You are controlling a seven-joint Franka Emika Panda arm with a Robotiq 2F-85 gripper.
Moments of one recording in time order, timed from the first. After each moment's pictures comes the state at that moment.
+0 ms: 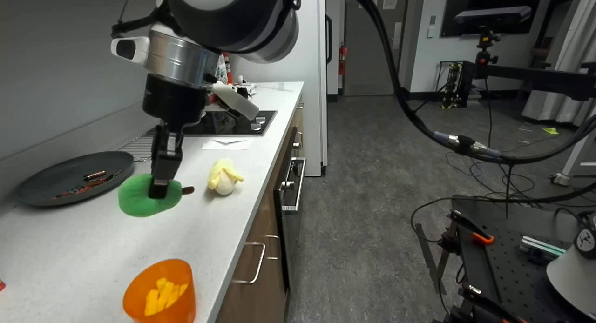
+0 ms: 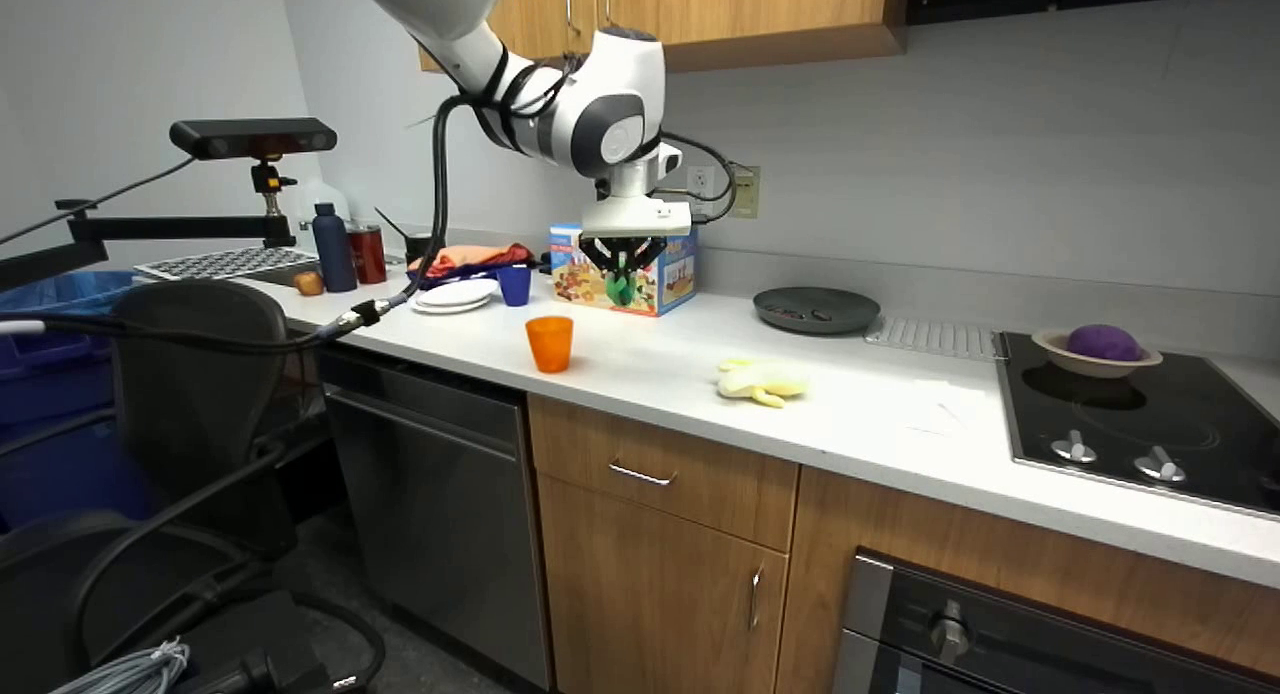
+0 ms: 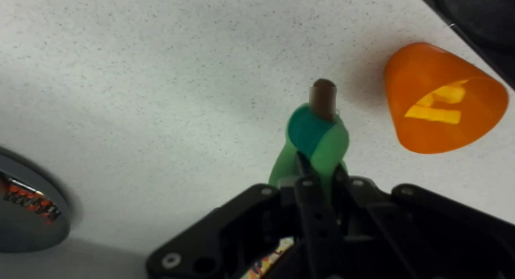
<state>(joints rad) -0.02 0.45 0.36 -1.67 0.15 2.43 -0.73</state>
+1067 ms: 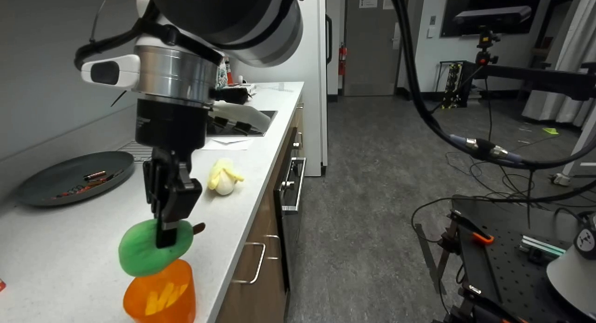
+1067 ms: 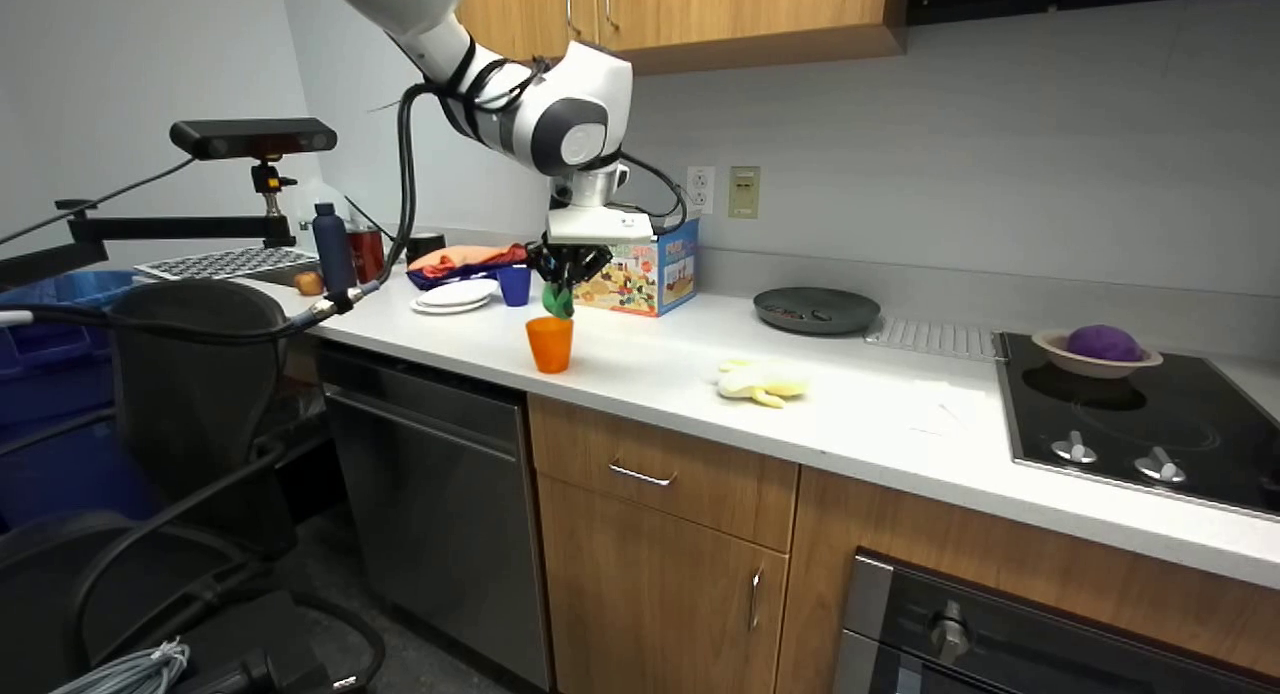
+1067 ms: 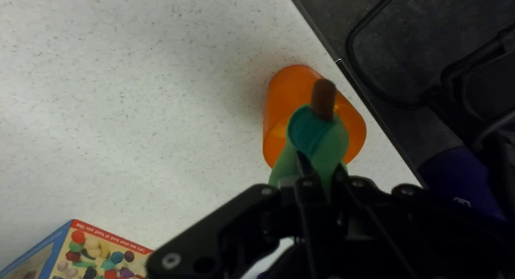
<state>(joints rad) 0.04 0.42 0.37 -1.71 0.24 2.28 -0.95</state>
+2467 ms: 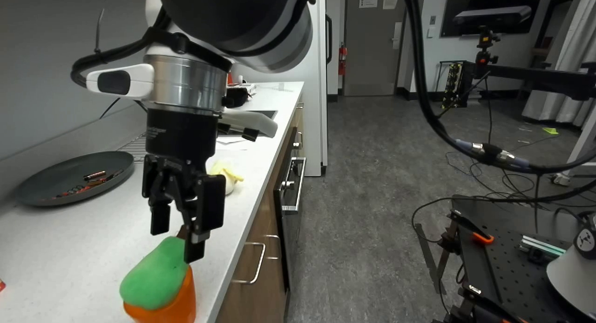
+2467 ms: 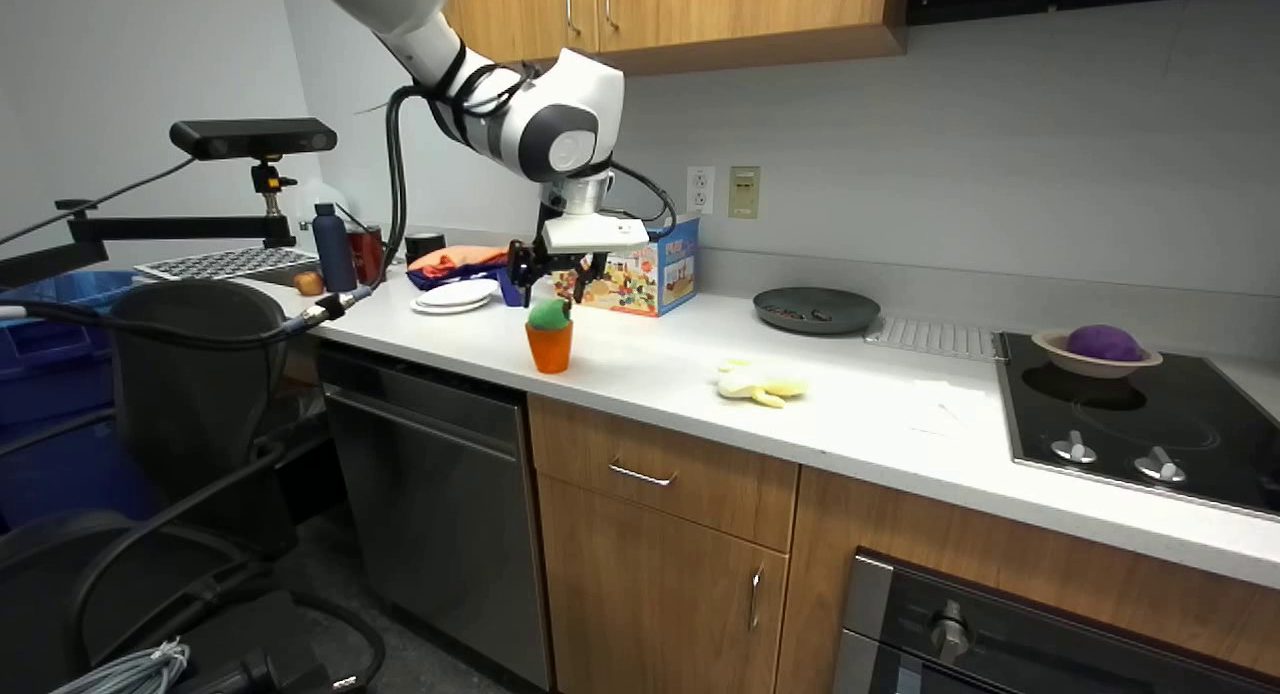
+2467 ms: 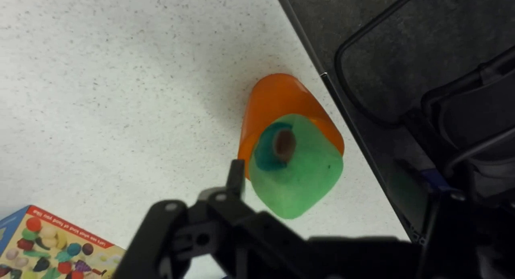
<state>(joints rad) 0.05 0.39 0.37 -1.77 0.27 2.30 -1.10</state>
